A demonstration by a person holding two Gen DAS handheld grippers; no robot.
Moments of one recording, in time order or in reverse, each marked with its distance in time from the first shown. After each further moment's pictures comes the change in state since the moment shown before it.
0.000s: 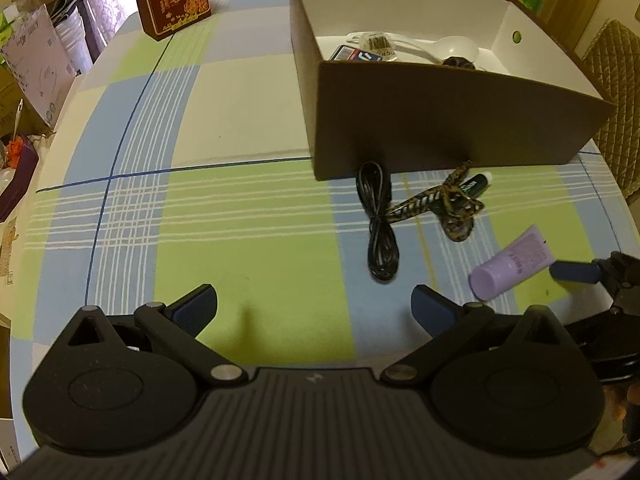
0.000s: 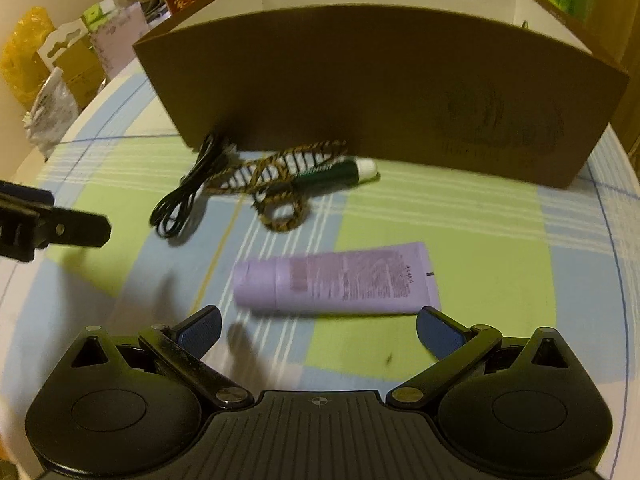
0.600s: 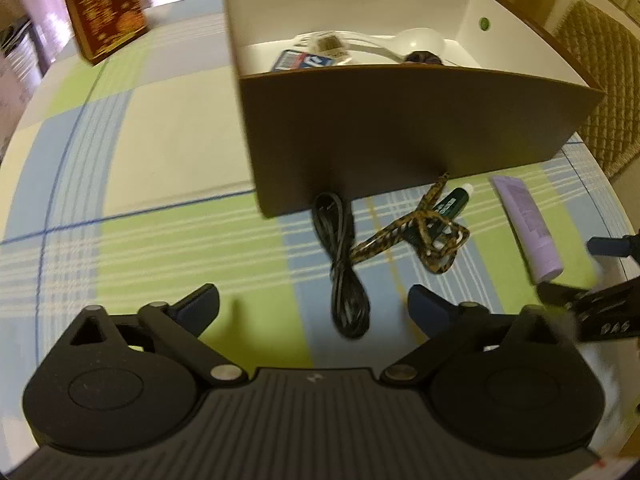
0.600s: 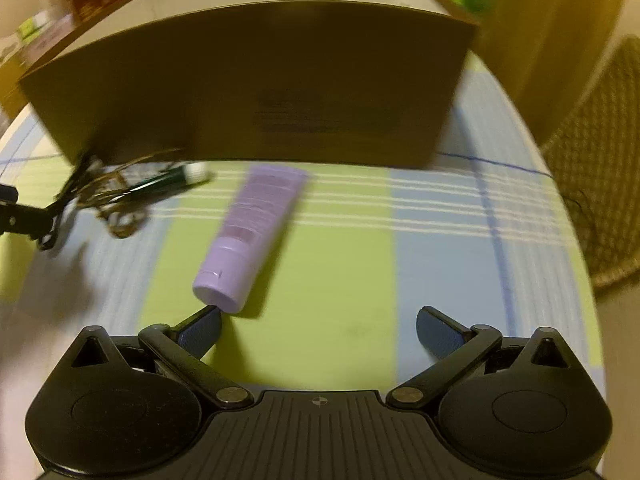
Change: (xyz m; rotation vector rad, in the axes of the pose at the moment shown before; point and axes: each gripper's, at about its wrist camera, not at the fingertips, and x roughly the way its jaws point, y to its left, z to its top) left arm 0.041 -0.024 0.030 0.120 -0.026 -0.094; right arm -0.015 -0.084 -0.006 0.084 0.000 -0.188
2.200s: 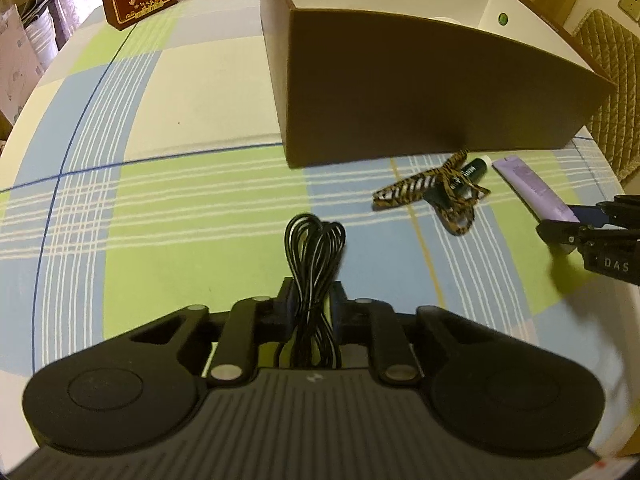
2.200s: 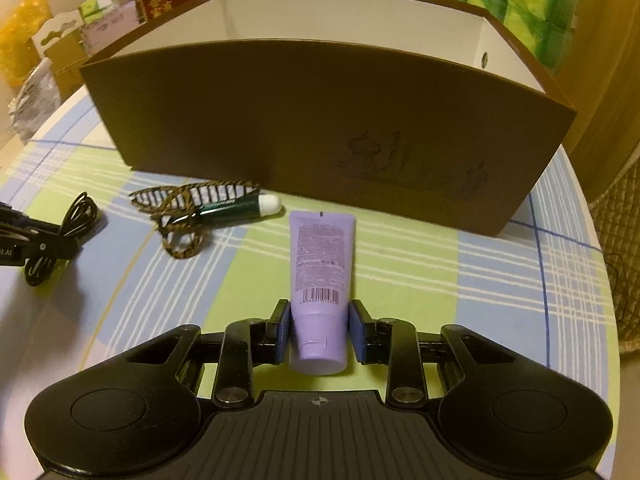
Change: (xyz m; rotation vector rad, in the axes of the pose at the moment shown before) left arm -0.014 0.014 -0.031 -0.093 0.013 0.015; right arm 0.000 0.038 0.019 -0.172 -0.063 0.114
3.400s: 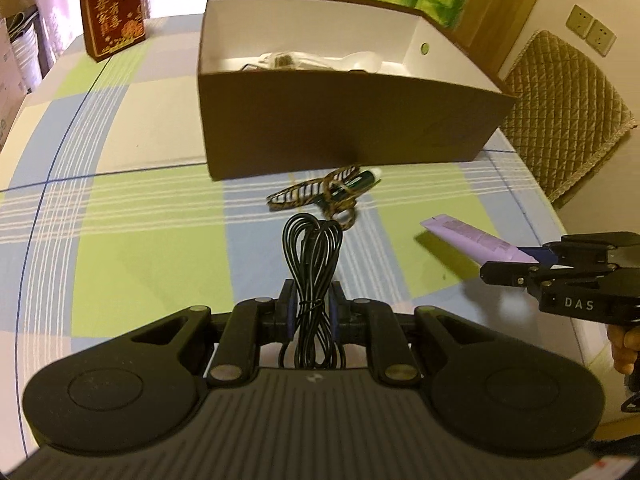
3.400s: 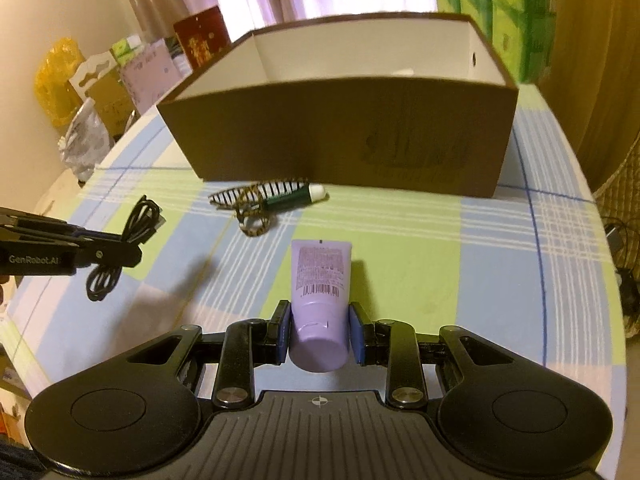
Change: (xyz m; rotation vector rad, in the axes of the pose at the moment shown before) left arm -0.069 -0.055 -0.019 0.008 -0.094 -0.102; right arm -0.075 -0.011 -0.030 0.092 -0.049 0.171
